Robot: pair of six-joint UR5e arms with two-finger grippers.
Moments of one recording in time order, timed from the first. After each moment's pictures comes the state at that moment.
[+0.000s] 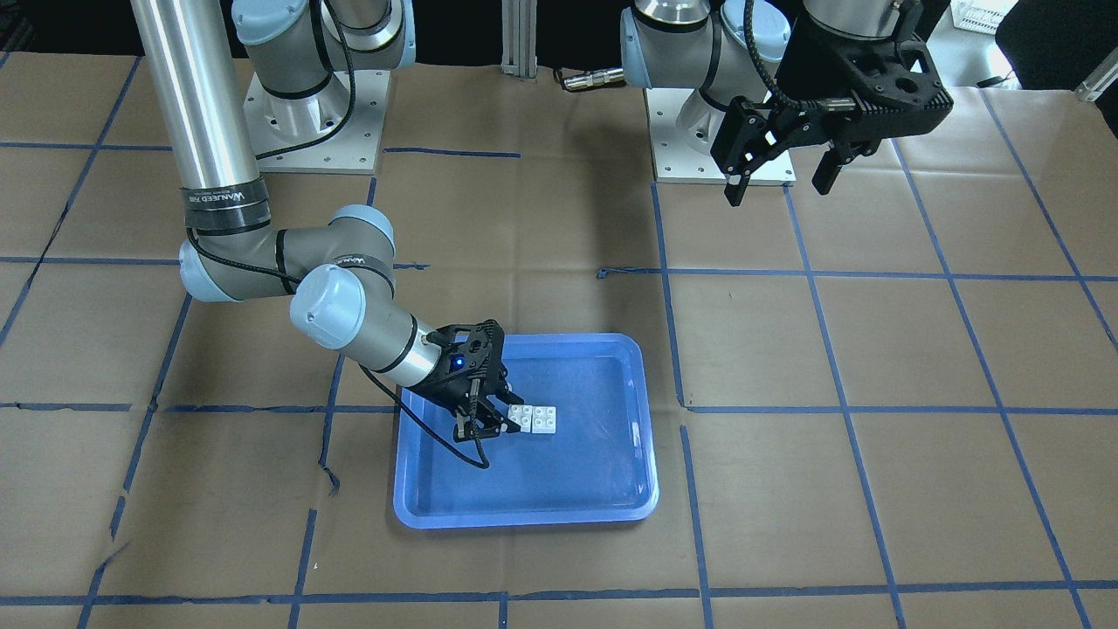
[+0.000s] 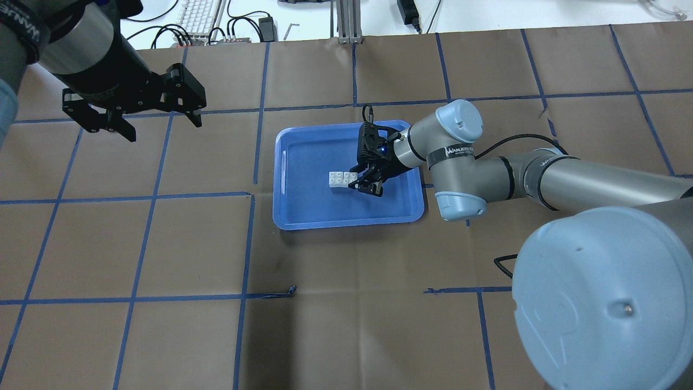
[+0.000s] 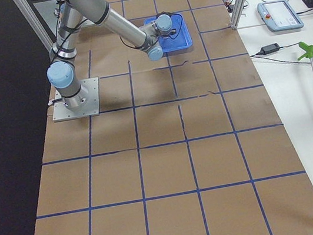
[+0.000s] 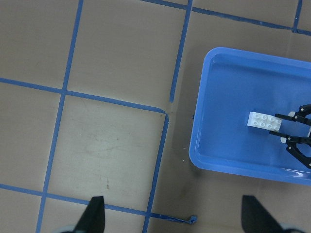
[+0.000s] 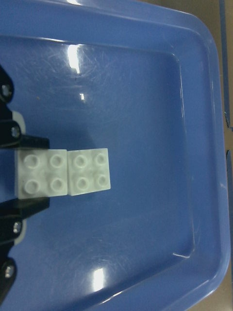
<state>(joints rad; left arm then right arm) -1.56 -1.46 -1.61 -1.53 1.59 -0.16 1.71 -0.99 1.91 -2.71 -0.94 -1.27</state>
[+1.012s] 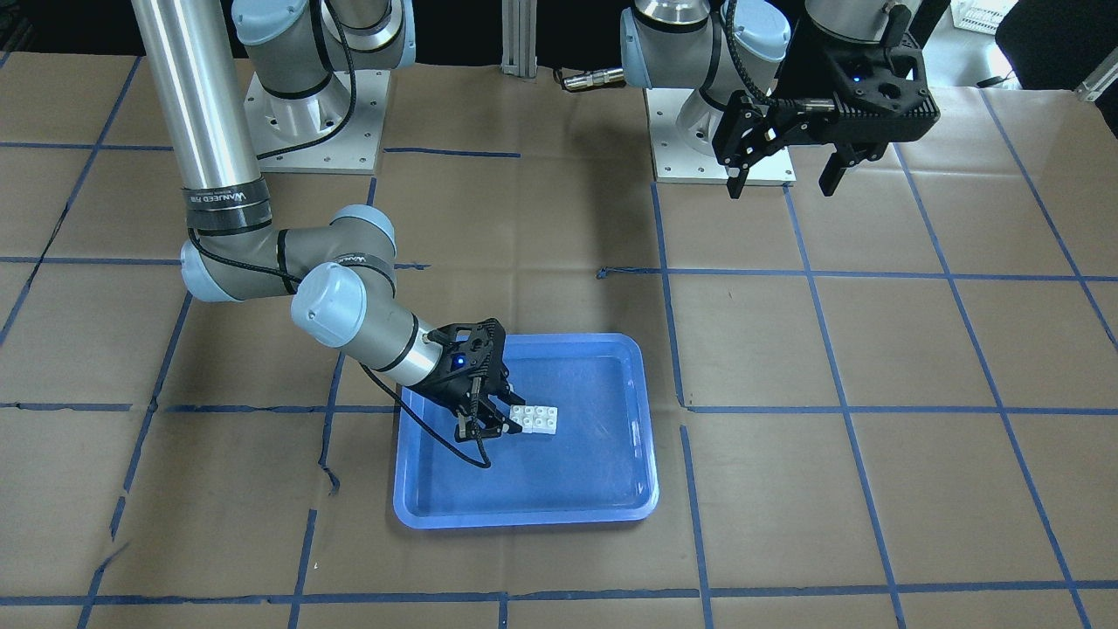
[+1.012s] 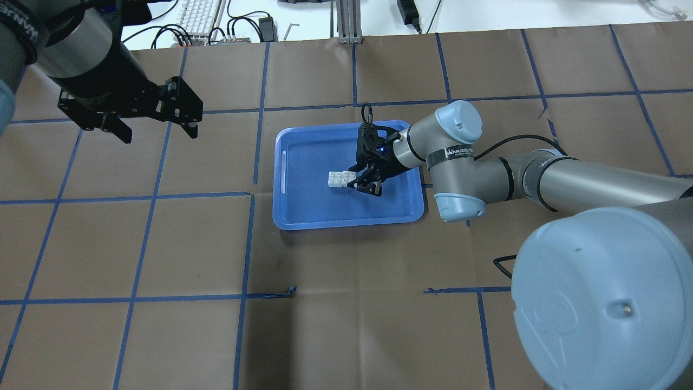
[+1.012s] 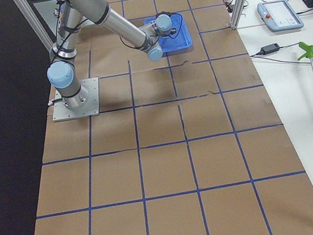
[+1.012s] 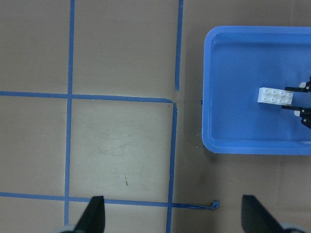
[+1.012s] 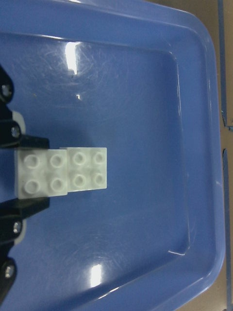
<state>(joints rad) -1.55 -1.47 -1.60 -1.55 1.59 -0.03 1.71 -0.99 1.91 -2.73 -0.93 -1.27</state>
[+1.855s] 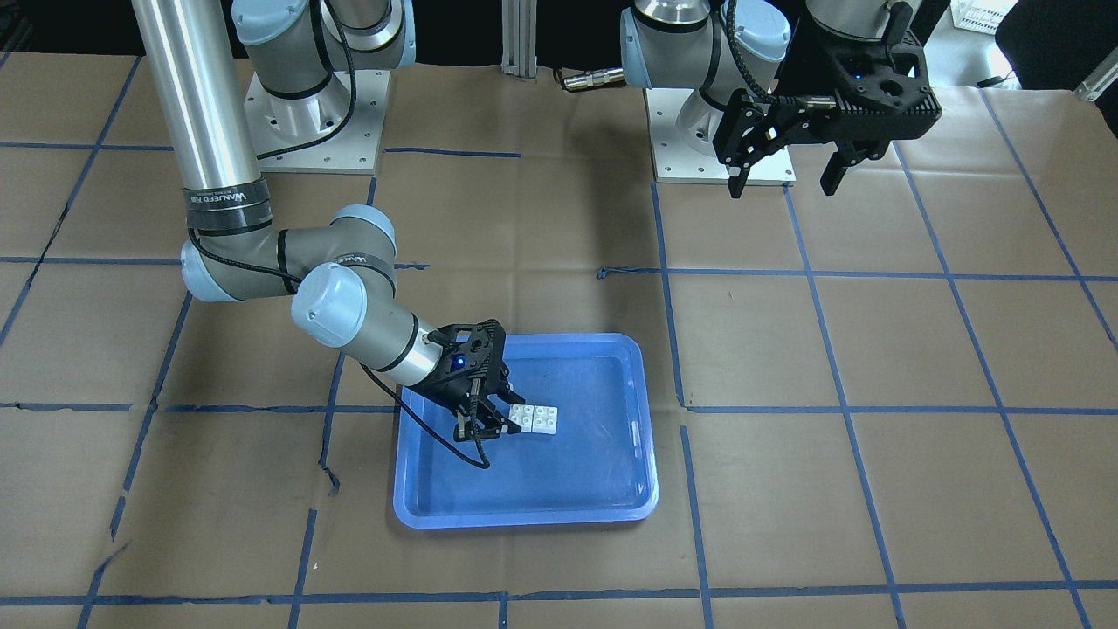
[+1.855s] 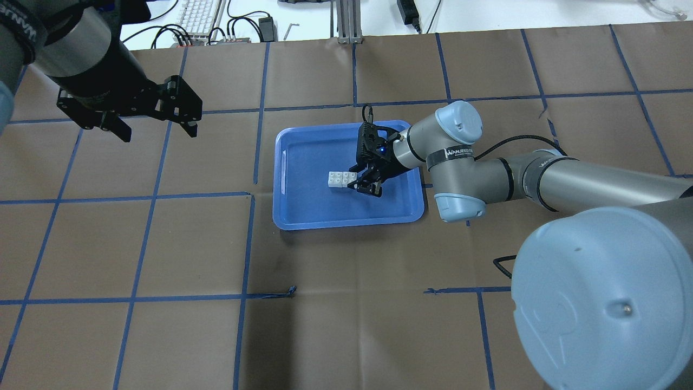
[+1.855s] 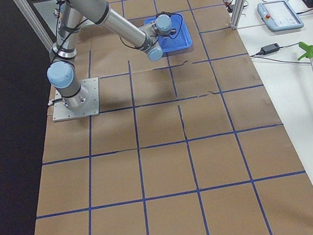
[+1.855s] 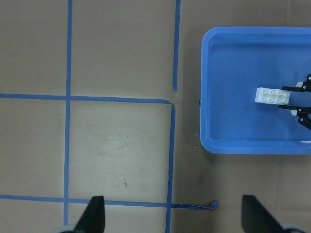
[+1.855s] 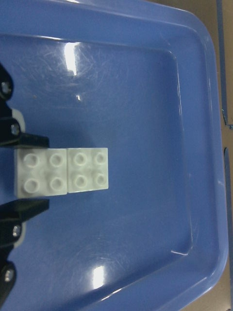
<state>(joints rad) -1.55 -1.47 -1.60 -1.55 1.60 -0.03 1.71 -0.99 1.91 -2.73 -0.93 -1.26</state>
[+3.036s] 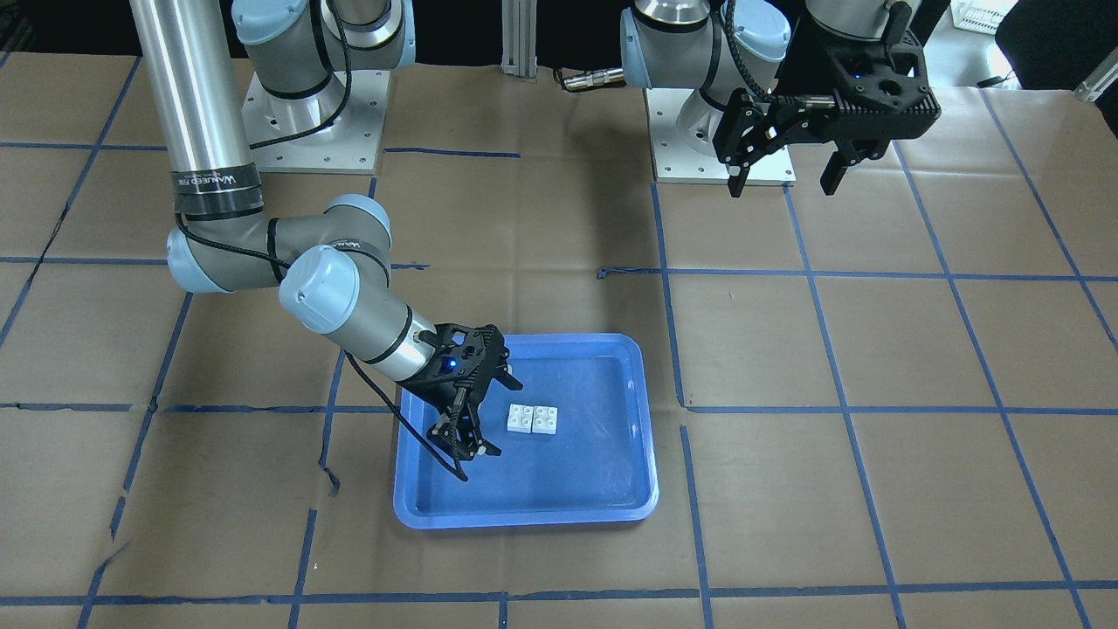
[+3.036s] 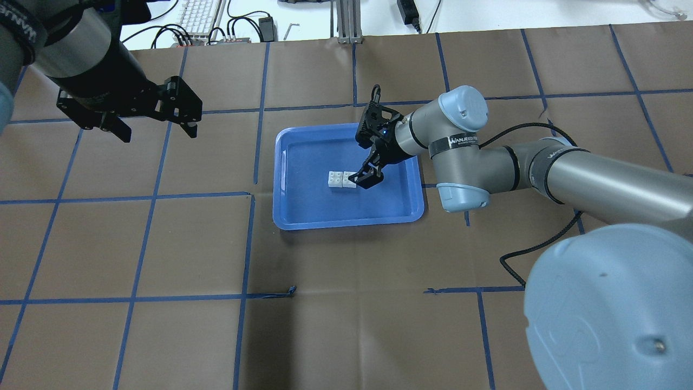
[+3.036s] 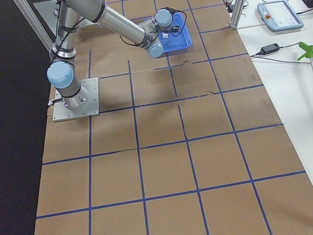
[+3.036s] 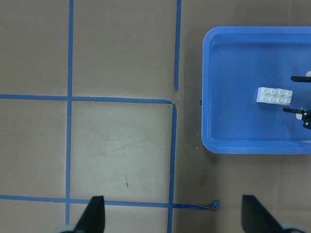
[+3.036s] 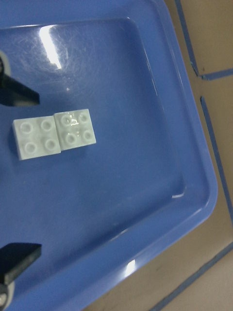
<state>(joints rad) -1.55 -1.46 -1.60 -1.55 1.60 -0.02 1.71 -1.07 1.88 -2.70 -1.01 -0.98</state>
